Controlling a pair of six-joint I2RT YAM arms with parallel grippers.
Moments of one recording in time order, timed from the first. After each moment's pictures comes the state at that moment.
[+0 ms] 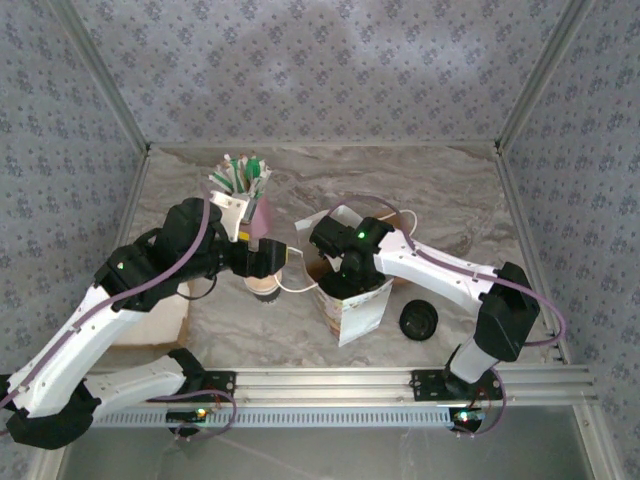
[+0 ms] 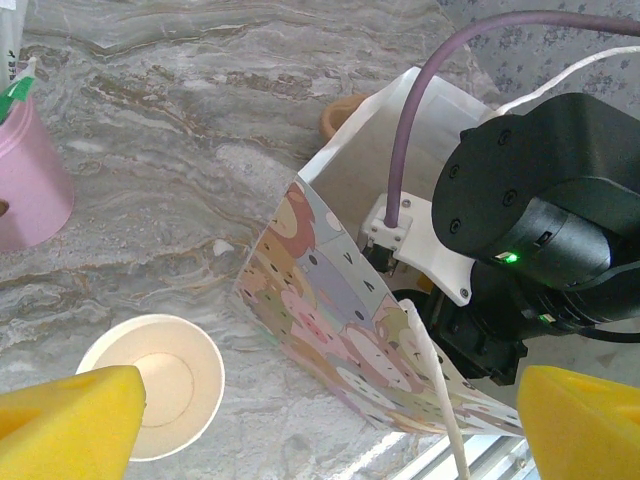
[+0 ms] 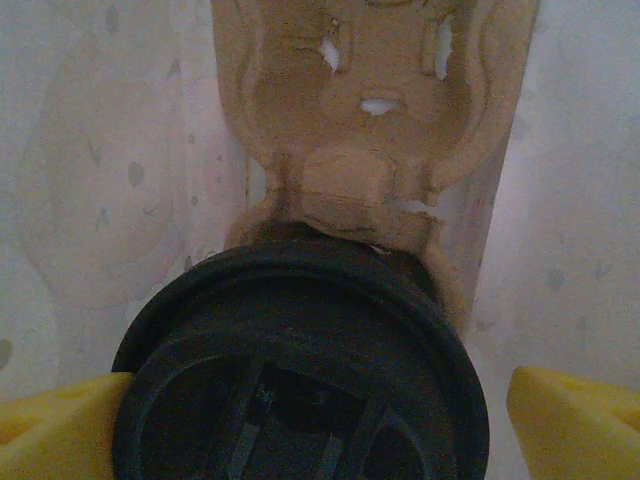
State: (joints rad) left arm -0.81 0.96 1.34 -0.99 0.01 -0.46; right arm 0.94 1.60 1.36 -1.18 -0.03 0.38
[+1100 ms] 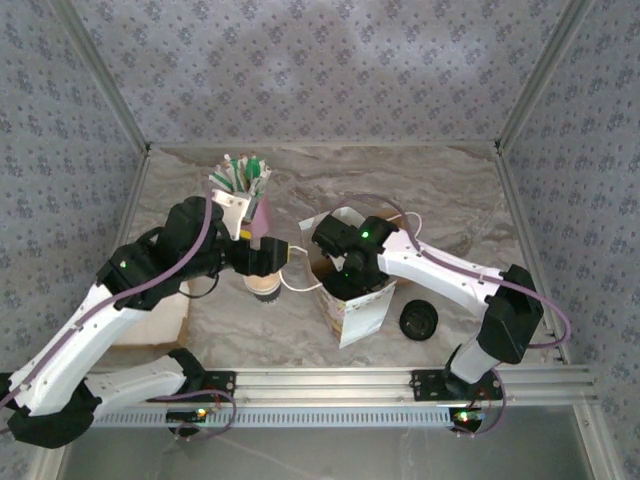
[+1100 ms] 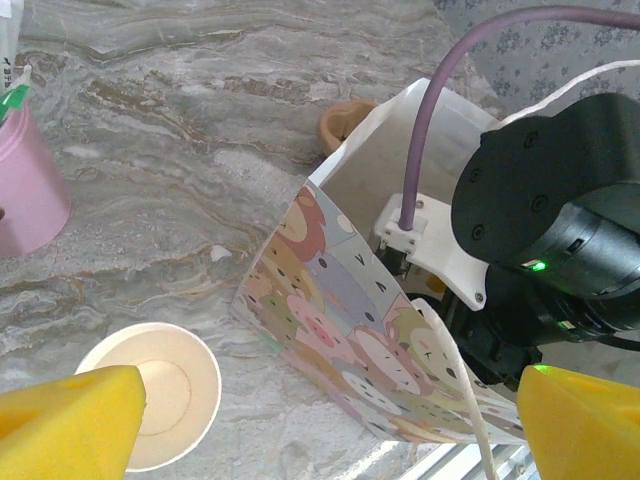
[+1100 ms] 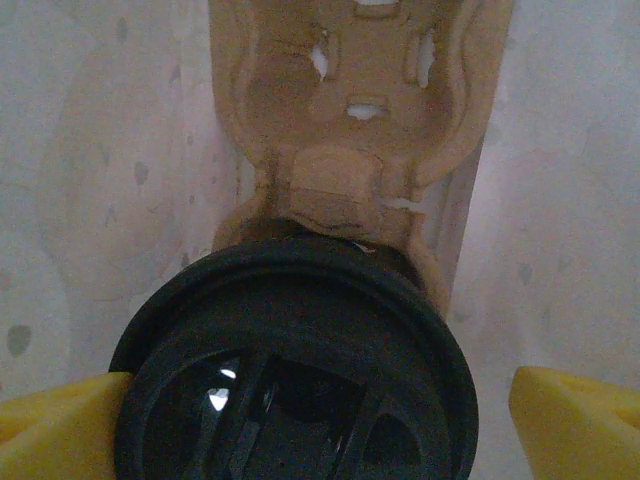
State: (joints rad) left arm -0.81 0.97 1.34 -0.98 0.01 -0.46; right arm 0.94 1.58 1.37 -1.21 -0.01 0.38
